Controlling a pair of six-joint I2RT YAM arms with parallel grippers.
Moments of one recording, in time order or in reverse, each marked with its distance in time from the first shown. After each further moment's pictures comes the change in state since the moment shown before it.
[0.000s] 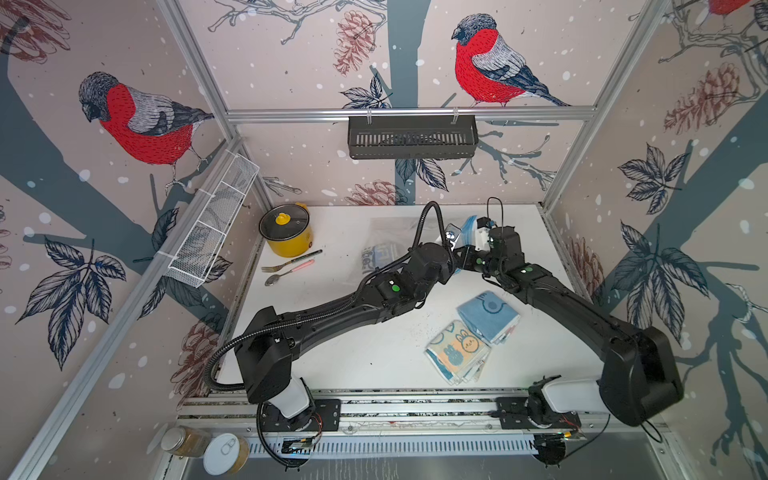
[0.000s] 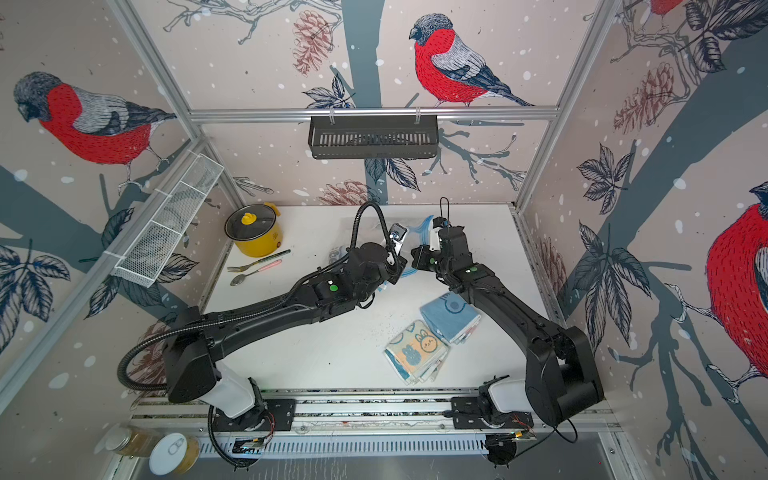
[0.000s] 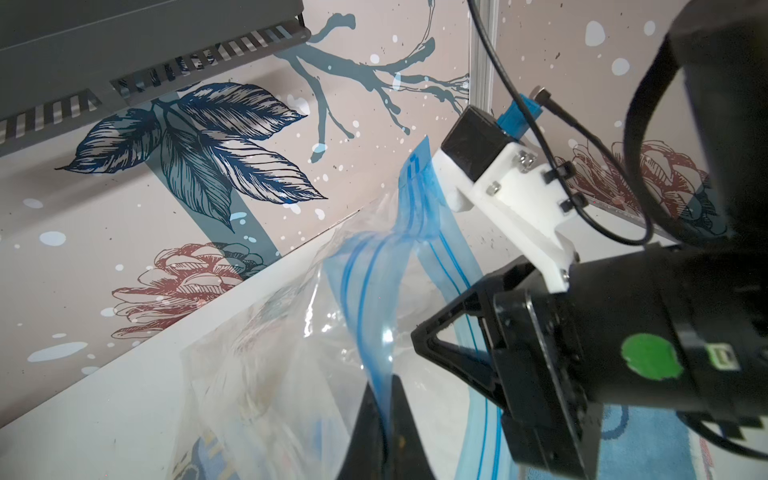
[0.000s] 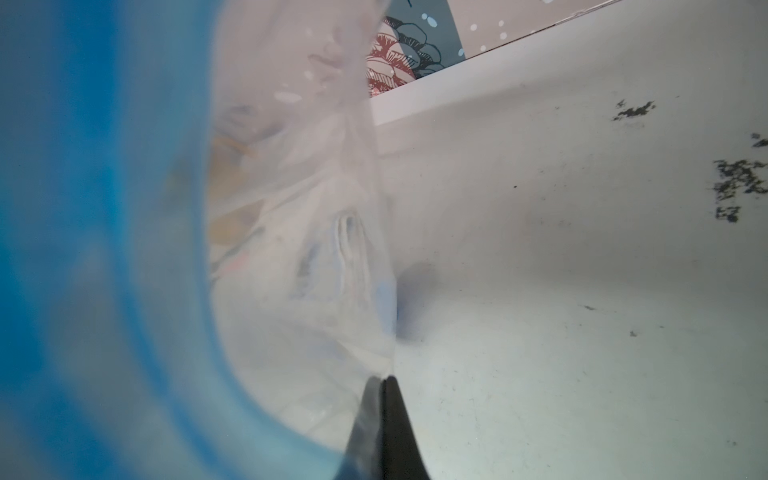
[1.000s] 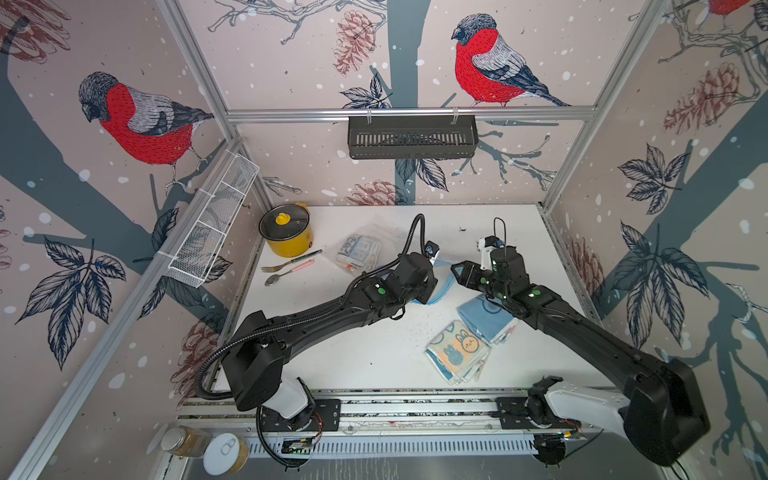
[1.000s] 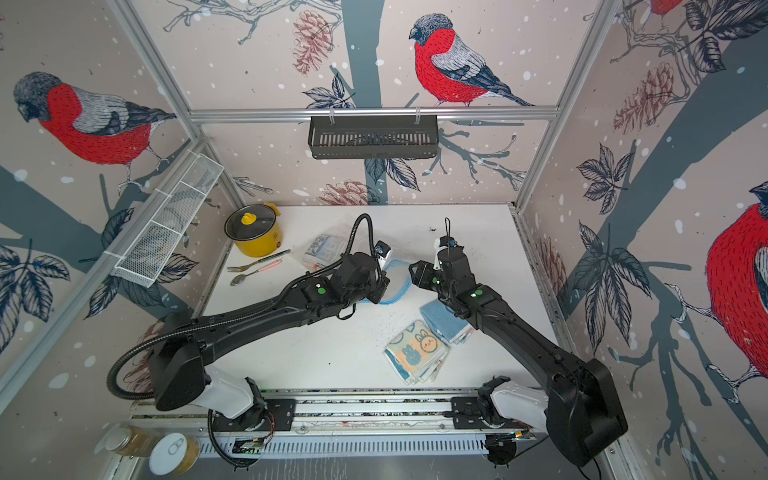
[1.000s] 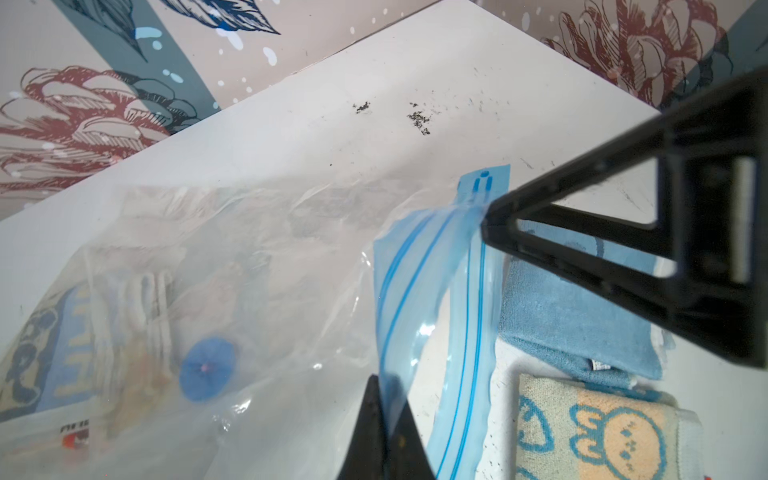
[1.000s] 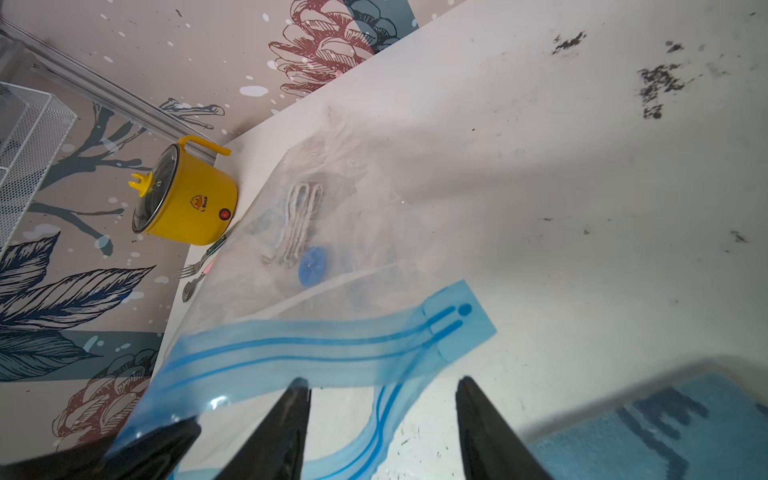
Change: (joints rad) left arm 0.071 -0.088 -0.169 -0.219 0.167 -0.227; right arm 0.066 -0.216 -0.165 -0.064 0.175 0.130
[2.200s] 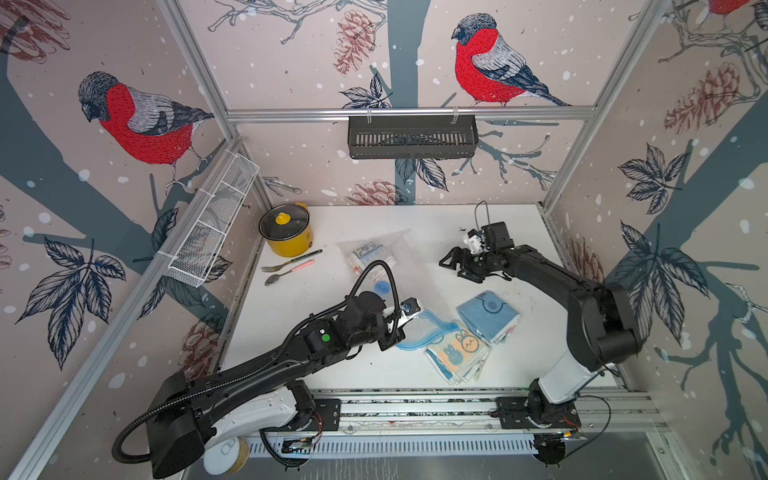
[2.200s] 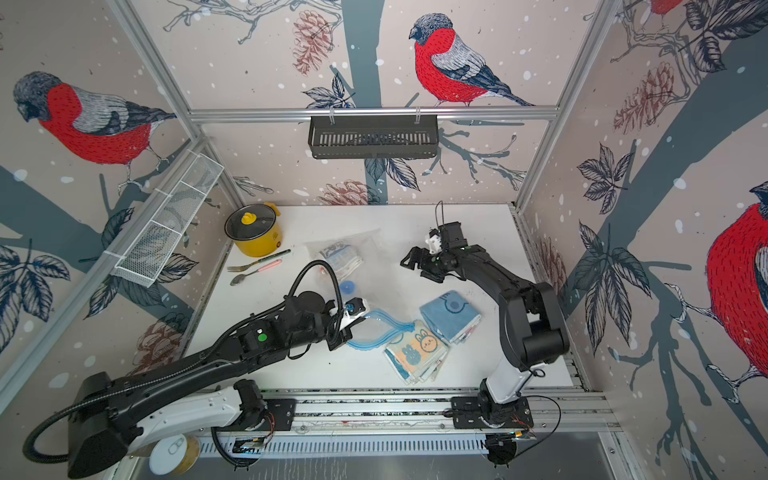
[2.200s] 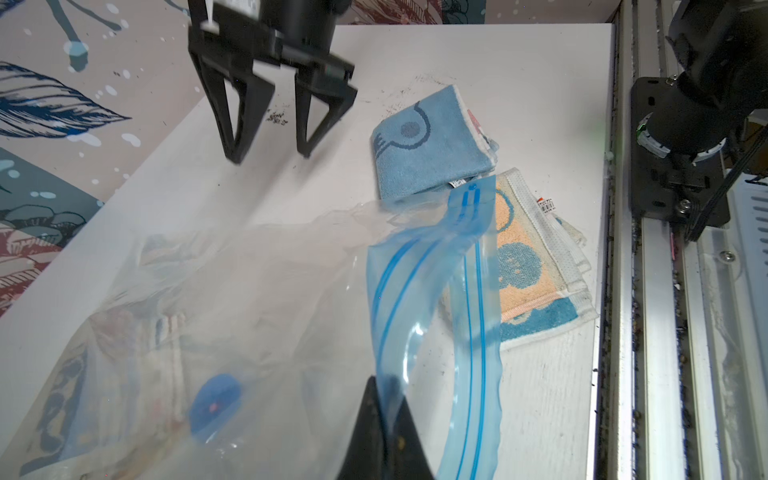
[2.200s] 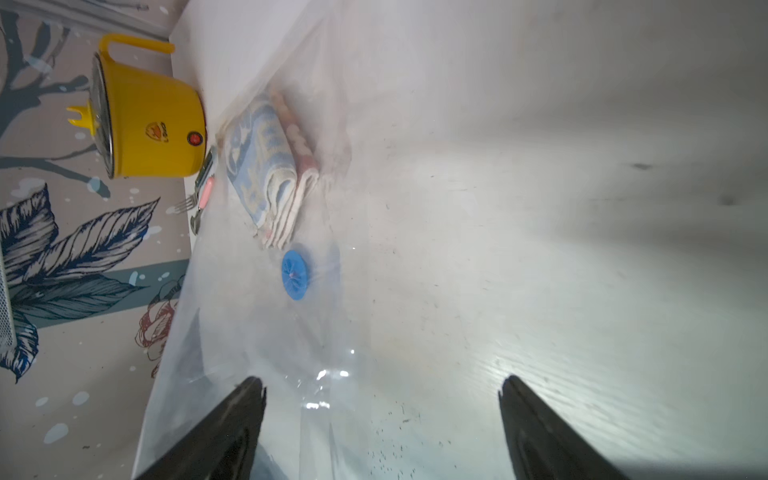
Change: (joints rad) left arm -0.024 -0.529 -0.486 0.049 0.347 0.494; right arm -0.174 0.596 0.376 -0.209 -0.495 -0.103
